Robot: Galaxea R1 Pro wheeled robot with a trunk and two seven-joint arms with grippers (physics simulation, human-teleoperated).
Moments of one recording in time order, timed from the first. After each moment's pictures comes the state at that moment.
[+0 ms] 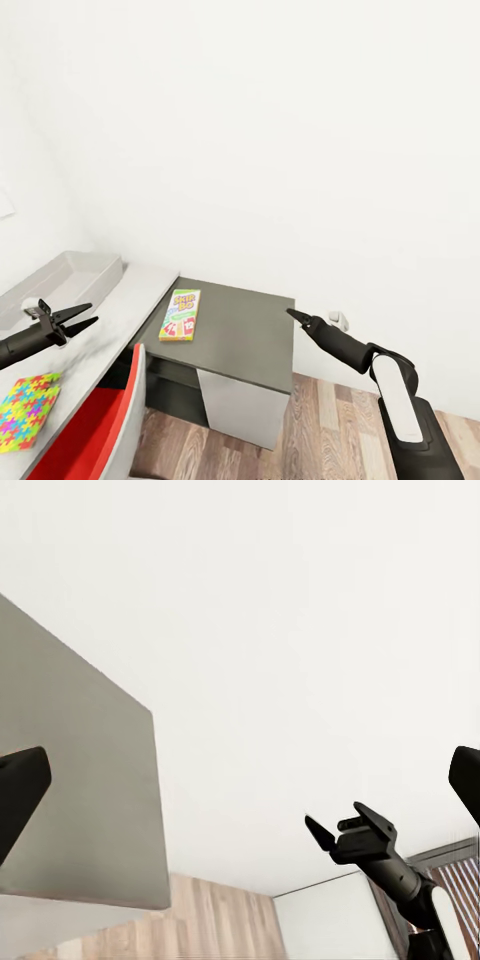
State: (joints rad) left arm -0.57 0.48 0.49 -0.92 0.34 0.99 -1.38; right arm -0.37 0.01 -0.18 -1.52 -0.84 0.89 0.17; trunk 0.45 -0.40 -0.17
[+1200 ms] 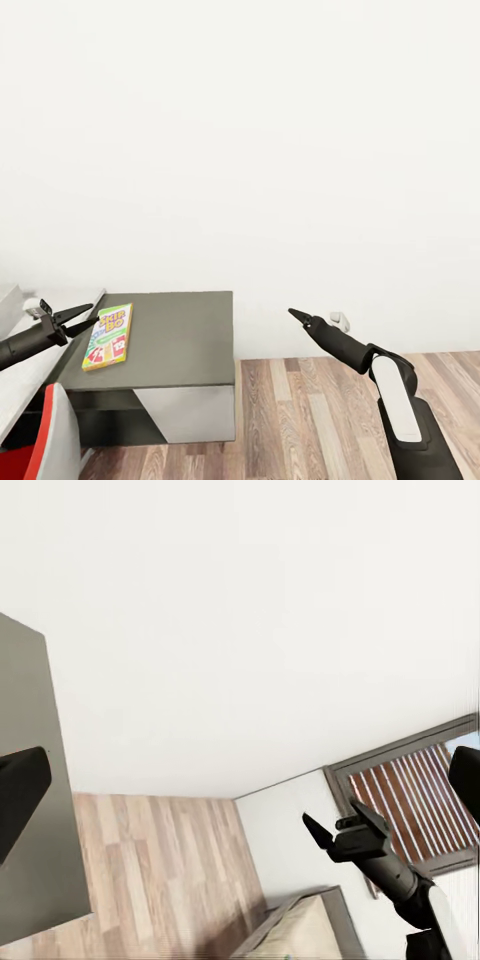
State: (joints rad) left arm -0.57 0.48 0.49 -0.92 0.34 0.99 -1.38; right arm -0.37 0.01 -0.18 -1.51 -0.84 0.86 0.17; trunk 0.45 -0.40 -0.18
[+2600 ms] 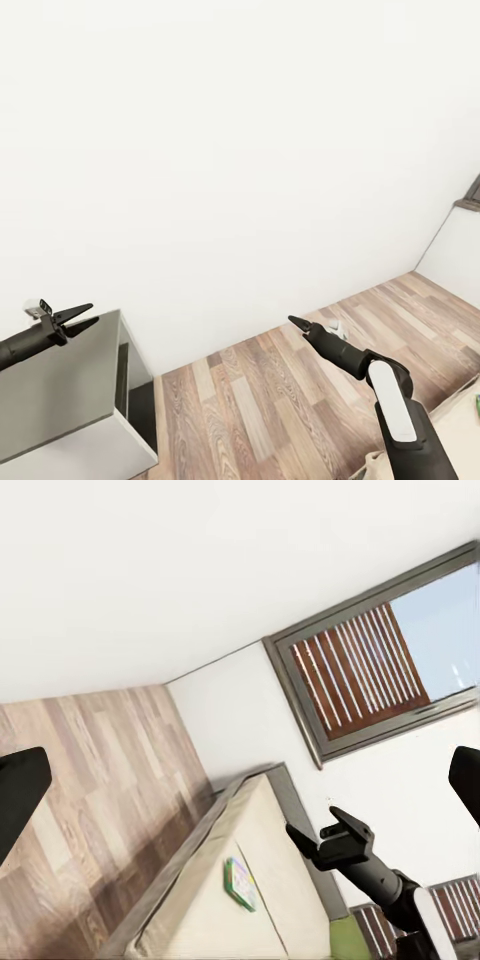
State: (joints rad) left arm -0.57 0.48 0.49 -0.92 0.34 0.99 -1.38; right arm -0.37 0.01 -0.19 -1.43 -0.84 0.85 0.17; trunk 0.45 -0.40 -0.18
